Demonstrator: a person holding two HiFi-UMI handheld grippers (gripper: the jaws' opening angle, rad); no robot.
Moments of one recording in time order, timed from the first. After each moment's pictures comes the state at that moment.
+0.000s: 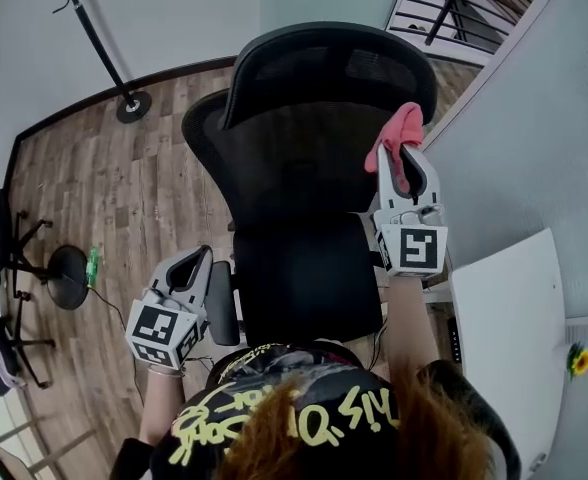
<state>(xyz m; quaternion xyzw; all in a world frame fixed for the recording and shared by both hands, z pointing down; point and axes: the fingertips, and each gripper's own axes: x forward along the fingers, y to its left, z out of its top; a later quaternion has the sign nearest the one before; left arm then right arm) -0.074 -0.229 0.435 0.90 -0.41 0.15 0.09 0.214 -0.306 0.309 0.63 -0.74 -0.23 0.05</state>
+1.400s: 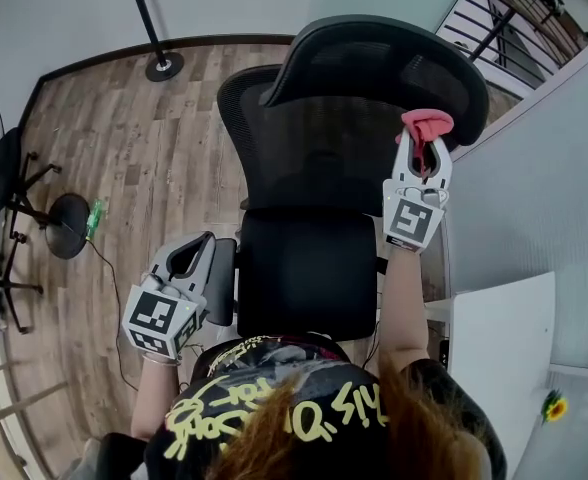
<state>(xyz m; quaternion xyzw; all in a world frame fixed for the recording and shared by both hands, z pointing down) -0.096 -0.220 0.445 0.87 -0.46 0.14 0.12 0.213 -0.379 0.337 0.65 -0.69 -0.29 0.09</state>
